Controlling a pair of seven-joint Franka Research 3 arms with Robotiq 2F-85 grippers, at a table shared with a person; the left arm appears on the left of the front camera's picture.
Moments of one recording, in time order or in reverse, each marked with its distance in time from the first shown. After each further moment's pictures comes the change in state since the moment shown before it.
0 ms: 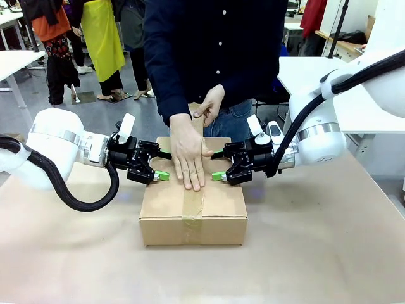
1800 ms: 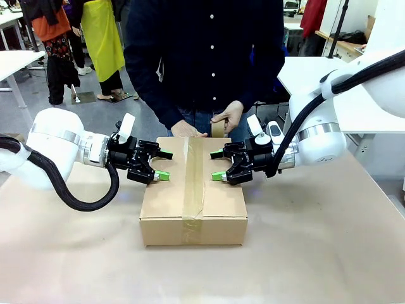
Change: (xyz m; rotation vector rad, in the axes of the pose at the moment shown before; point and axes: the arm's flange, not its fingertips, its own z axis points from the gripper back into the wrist) left arm 0.000 0.000 0.000 -0.001 -0.002 -0.001; right arm 0.000 0.000 0.000 0.001 -0.002 0.000
